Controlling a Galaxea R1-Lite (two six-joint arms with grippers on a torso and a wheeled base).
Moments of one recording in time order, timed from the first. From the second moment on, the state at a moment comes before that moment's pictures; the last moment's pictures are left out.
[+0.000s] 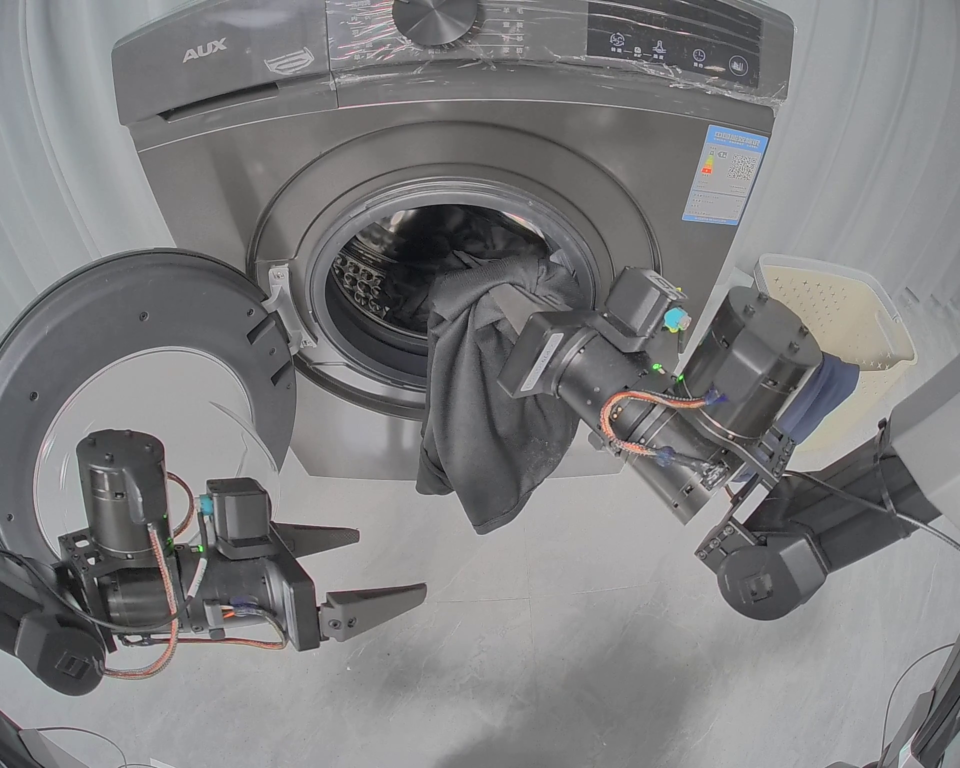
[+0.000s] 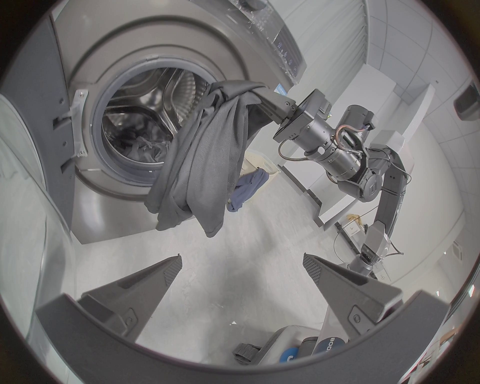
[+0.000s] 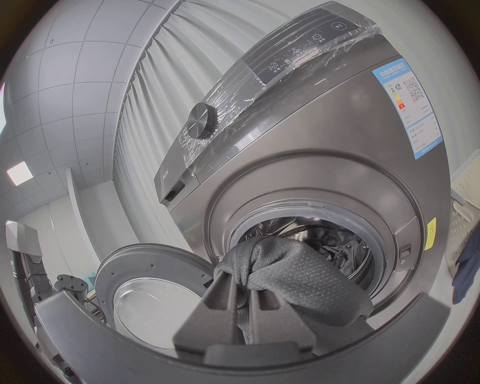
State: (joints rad) left arm -0.47 1.52 -0.41 -0.77 -0.47 -0.10; right arm 0.78 1.98 -1.03 -1.31 -0.11 0.22
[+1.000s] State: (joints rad) left arm -0.47 2.01 -0.64 -1.09 -0.45 -0.22; right arm 0.84 2.00 -1.06 -1.33 -0.11 0.22
